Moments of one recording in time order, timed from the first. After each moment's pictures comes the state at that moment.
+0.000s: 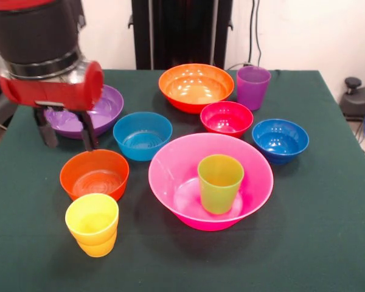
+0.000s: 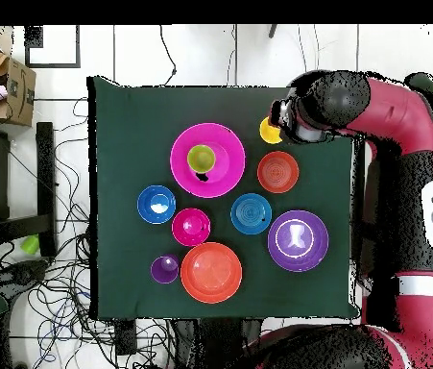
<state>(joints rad) -0.64 -0.49 0.46 1.06 -0.37 1.10 1.75</state>
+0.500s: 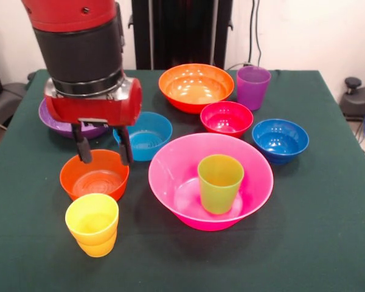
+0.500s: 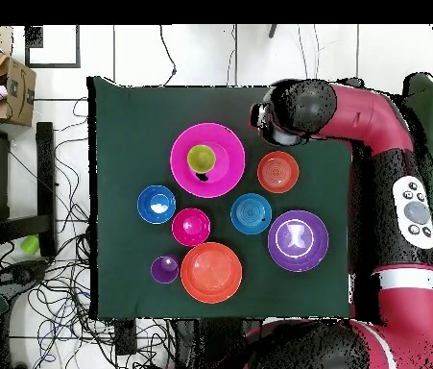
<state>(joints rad) -0.60 -0.49 0.46 1.12 -0.38 0.99 1.75</state>
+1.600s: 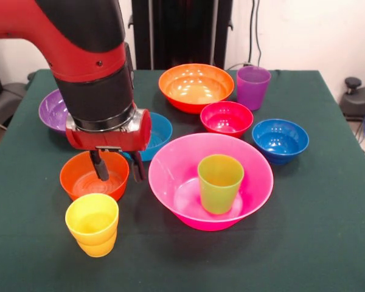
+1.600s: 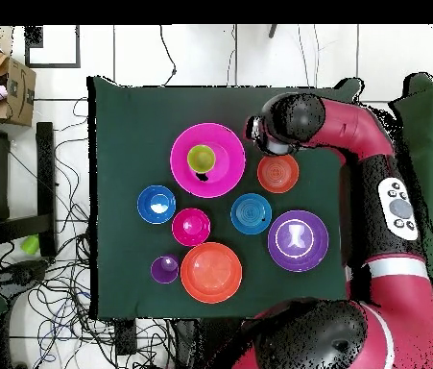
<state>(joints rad) -0.61 -0.40 0.46 1.12 -0.38 0.98 1.75</state>
